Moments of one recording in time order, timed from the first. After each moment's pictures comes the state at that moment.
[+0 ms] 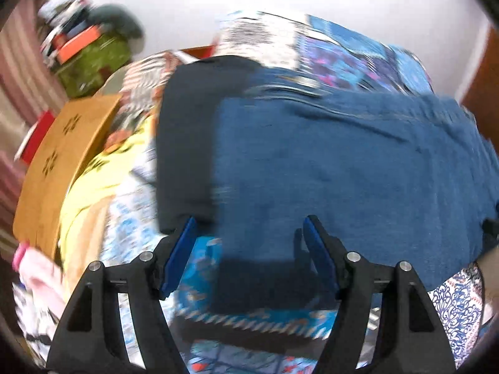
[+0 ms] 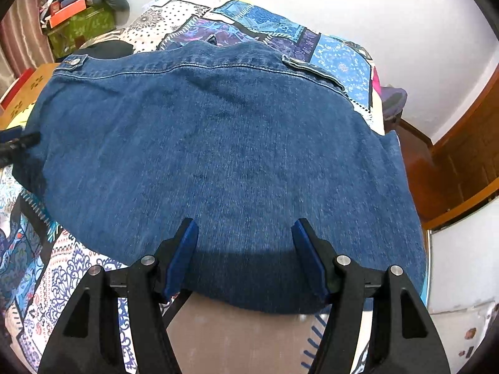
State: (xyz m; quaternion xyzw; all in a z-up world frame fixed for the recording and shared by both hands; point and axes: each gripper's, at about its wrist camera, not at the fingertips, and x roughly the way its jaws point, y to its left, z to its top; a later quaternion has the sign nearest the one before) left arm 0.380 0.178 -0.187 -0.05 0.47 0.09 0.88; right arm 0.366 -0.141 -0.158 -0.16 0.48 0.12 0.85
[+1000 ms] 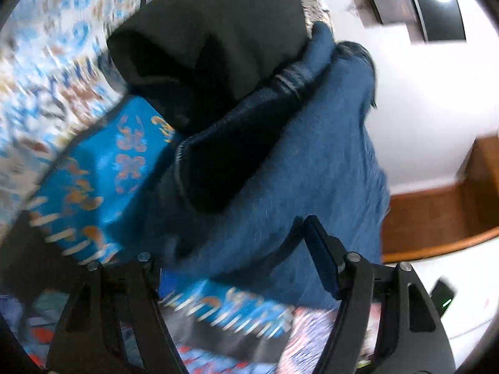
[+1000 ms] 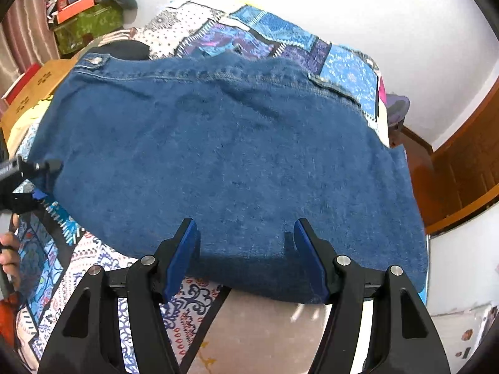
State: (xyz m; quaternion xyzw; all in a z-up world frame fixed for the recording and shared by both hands) left arm 0.356 0.218 -0.308 -0.52 0.42 -0.07 0.74; right arm 0.360 -0.116 -0.158 -0.16 0.49 0.12 0.85
